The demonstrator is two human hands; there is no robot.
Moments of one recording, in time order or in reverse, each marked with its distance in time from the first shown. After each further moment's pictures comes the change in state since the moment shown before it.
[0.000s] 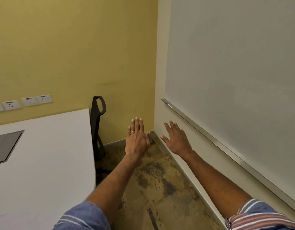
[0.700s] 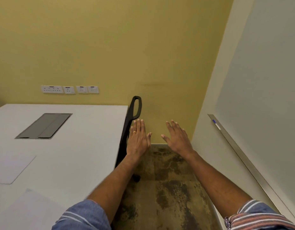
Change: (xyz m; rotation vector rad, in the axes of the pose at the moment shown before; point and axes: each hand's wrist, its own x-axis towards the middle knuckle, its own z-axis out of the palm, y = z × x) left_hand 0.138 -0.126 0.038 0.138 0.101 -0.360; right_hand 0.243 -0.070 0.065 0.061 -0.107 -0.376
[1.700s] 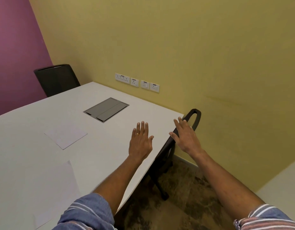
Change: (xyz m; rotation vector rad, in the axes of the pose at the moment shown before) left_hand 0.113 -0.164 0.043 0.220 0.027 -0.493; right_hand 0.273 -0.092 0.088 0.102 -0.106 -0.508
